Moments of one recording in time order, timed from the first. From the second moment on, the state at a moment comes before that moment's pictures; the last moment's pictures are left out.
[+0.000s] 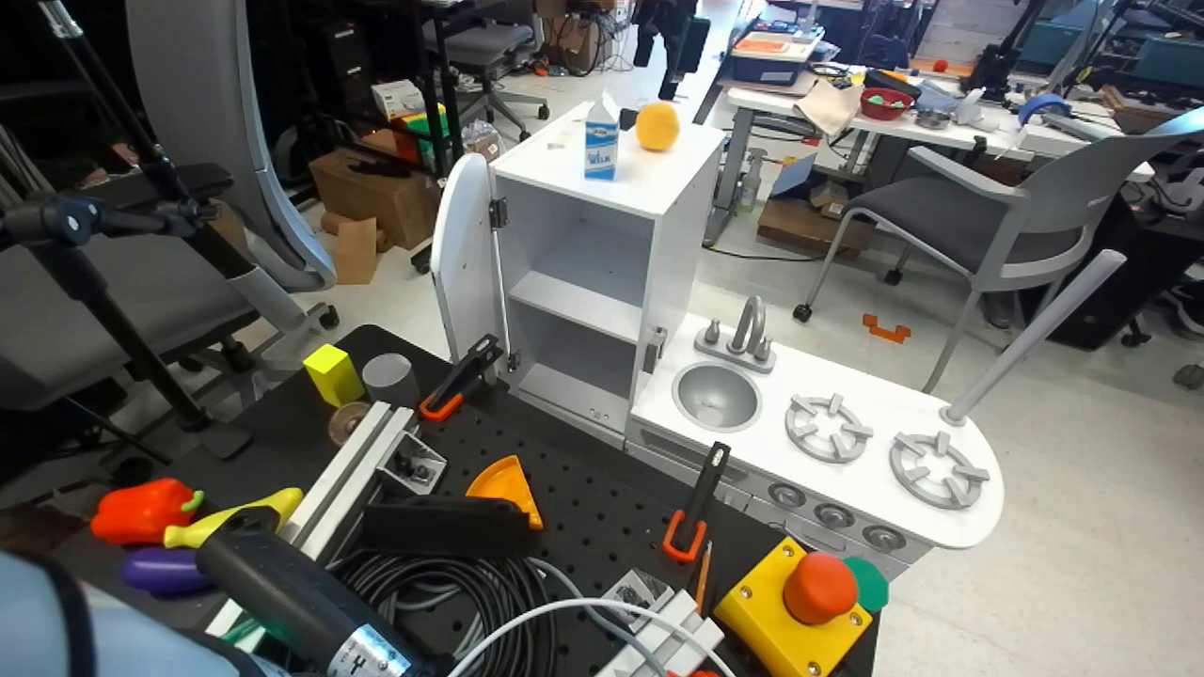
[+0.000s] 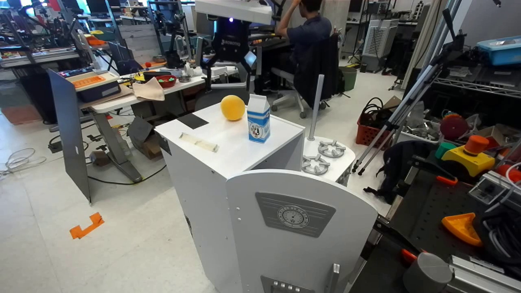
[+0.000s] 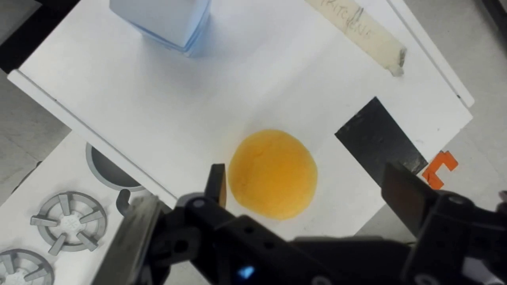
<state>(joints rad) 0.16 0.84 0.01 -1.12 0.19 1.99 0.76</state>
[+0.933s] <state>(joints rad) 0.16 0.91 -0.04 -1.10 0.17 1.98 0.85</state>
